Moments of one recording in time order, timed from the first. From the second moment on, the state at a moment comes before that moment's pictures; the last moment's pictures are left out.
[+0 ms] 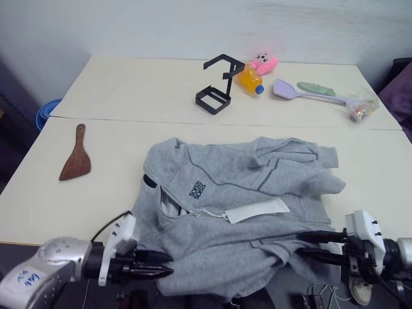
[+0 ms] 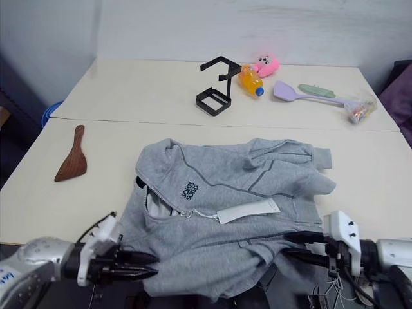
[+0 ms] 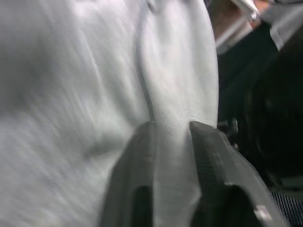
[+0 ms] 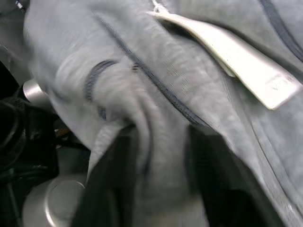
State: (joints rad) left arm 0.19 0.93 0.21 -0.54 -0.84 0.76 -1.10; right arm 0.42 -0.95 -0.43 -0.40 0.68 0.33 1.21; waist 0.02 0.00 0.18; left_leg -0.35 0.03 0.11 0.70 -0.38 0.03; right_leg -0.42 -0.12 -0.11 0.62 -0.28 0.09
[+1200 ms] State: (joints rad) left arm 0.11 0.94 0.07 -0.28 -0.46 0.38 -1.22; right arm -0.53 -0.82 -0.09 0.62 0.07 -0.16 0.78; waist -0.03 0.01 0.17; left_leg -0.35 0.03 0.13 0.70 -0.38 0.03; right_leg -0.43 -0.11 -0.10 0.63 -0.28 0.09
